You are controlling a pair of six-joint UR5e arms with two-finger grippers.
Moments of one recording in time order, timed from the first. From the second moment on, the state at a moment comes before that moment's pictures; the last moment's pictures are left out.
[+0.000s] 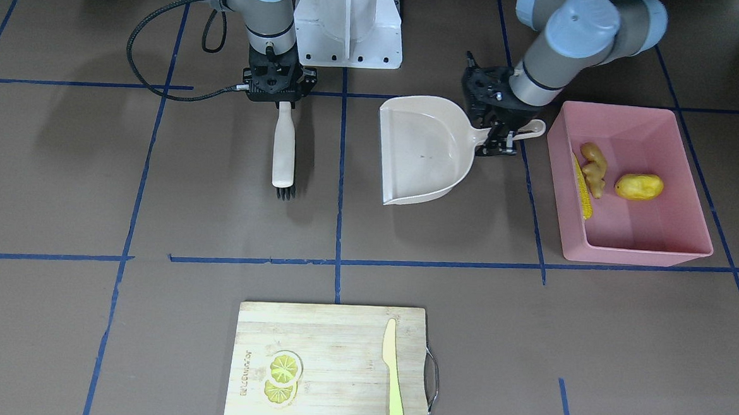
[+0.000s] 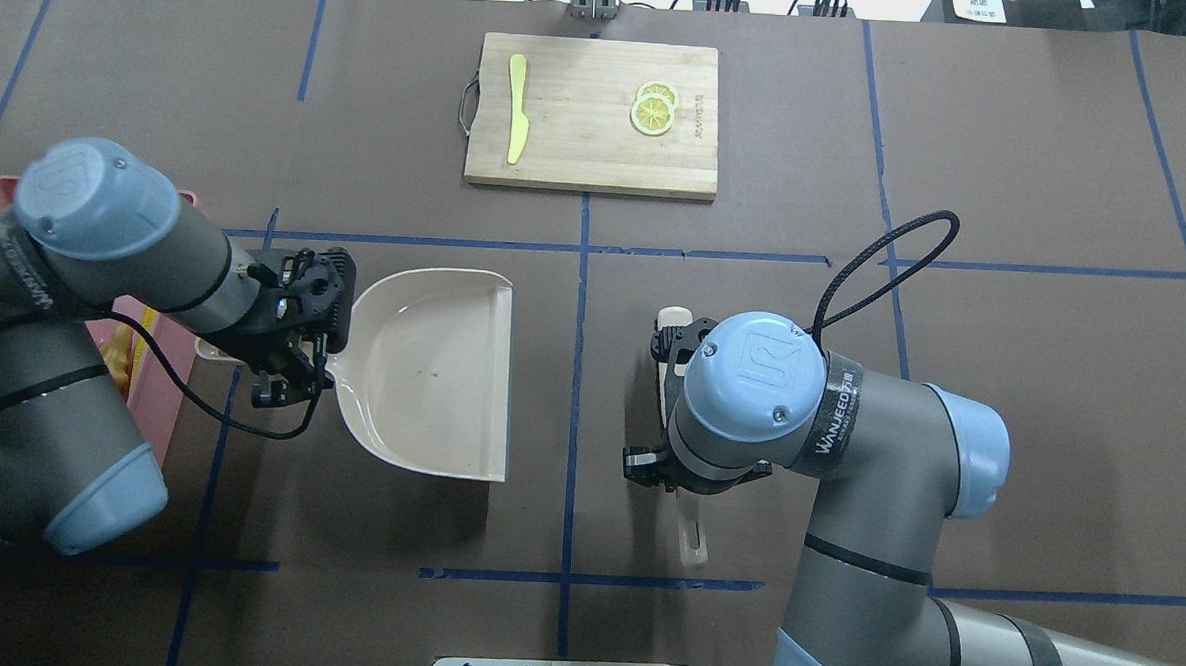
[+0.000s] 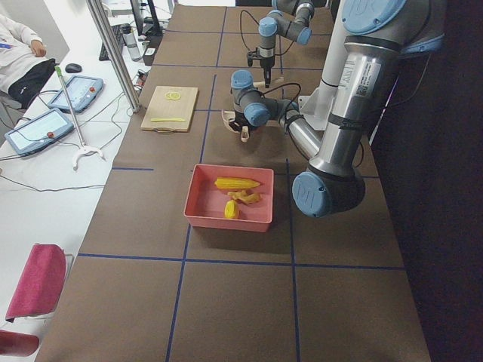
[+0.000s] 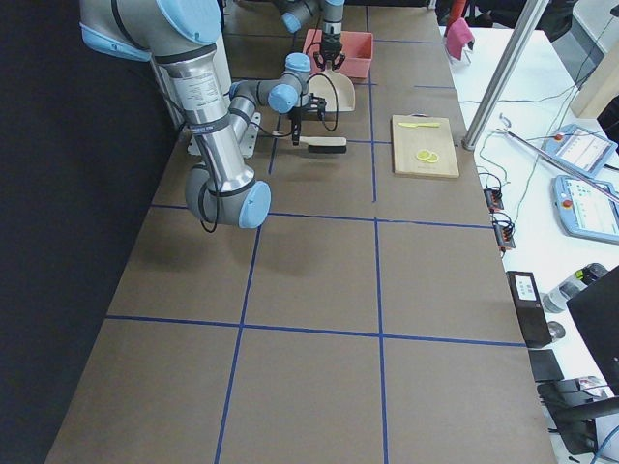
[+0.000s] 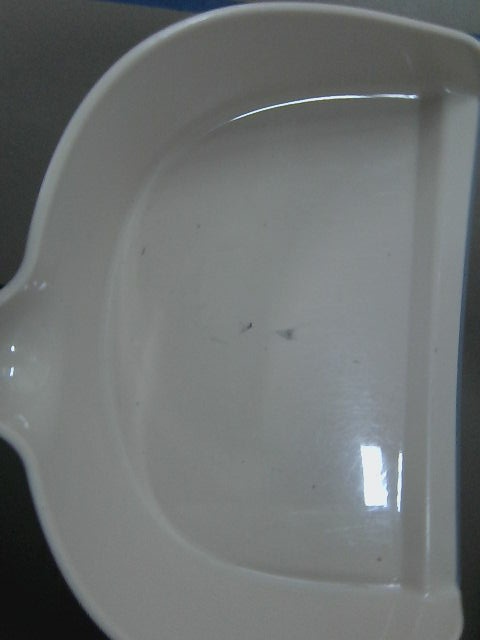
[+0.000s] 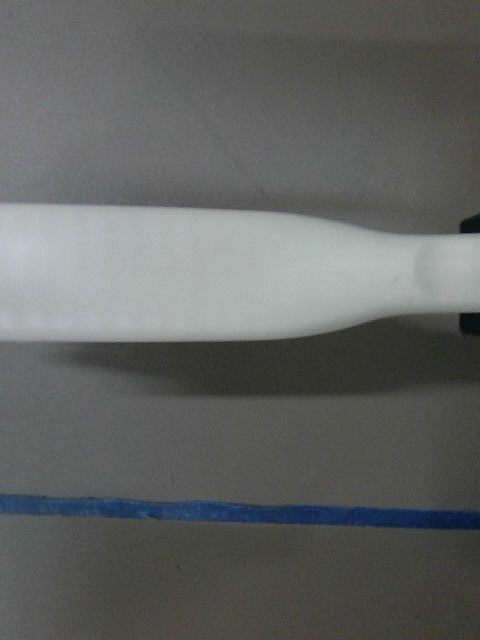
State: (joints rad) left arm -0.64 -1.88 -1.91 -1.75 -2.09 0.36; right arm 0.37 -1.05 1.94 -1.74 1.88 1.24
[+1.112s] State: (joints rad) left arm -0.57 -1.96 -1.77 -1.89 -2.04 0.30; right arm 0.37 -1.05 1.93 -1.74 1.88 1.24
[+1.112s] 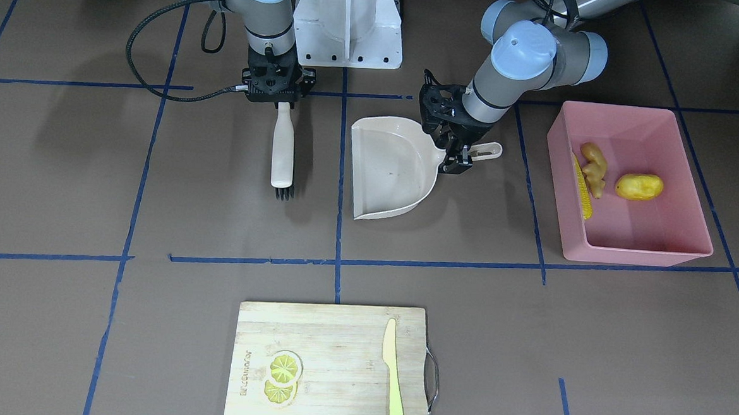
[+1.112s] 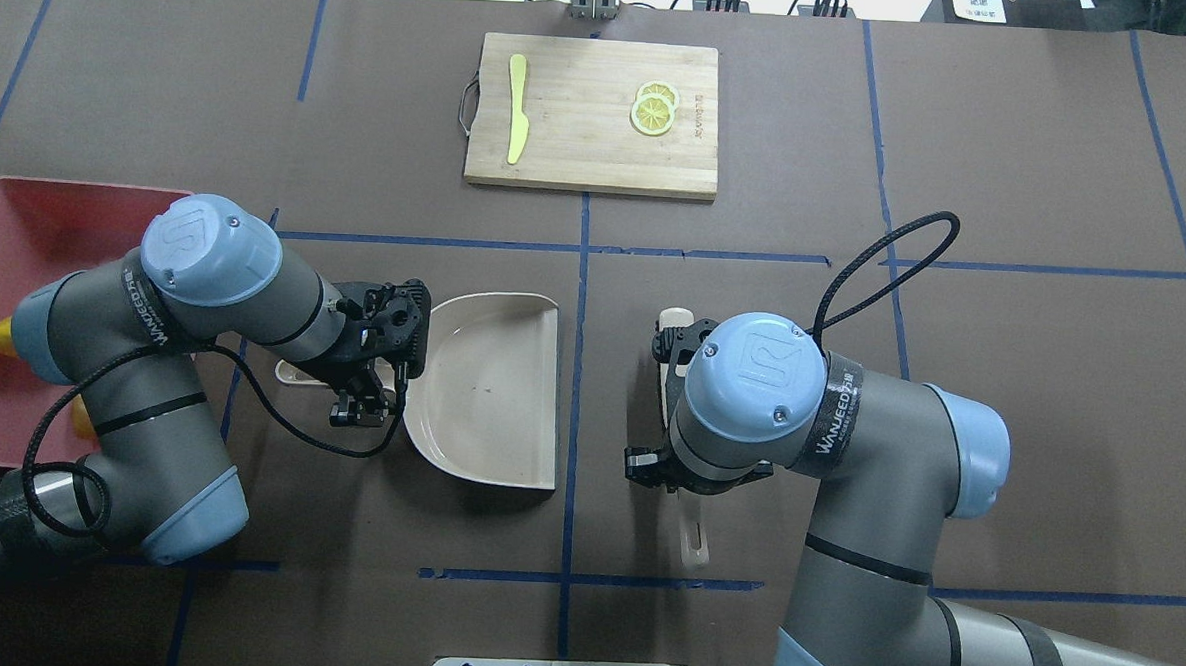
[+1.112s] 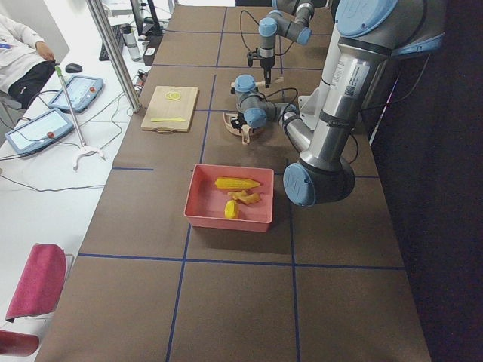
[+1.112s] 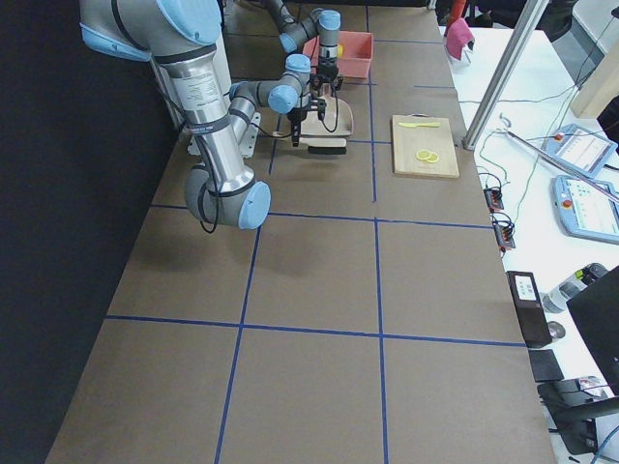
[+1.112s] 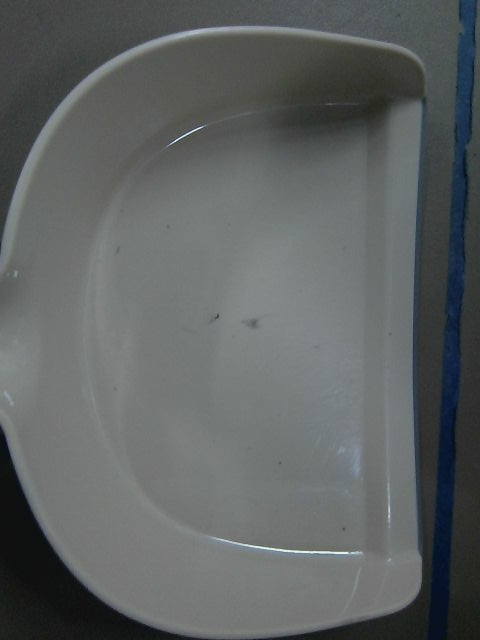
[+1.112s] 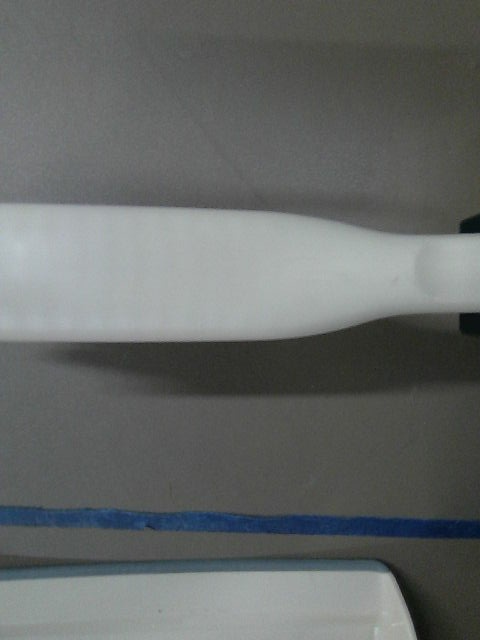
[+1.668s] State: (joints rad) left arm -0.61 -1.97 -1.79 -1.88 -2.05 0.29; right arm 0.38 -1.05 1.93 -1.74 1.88 1.24
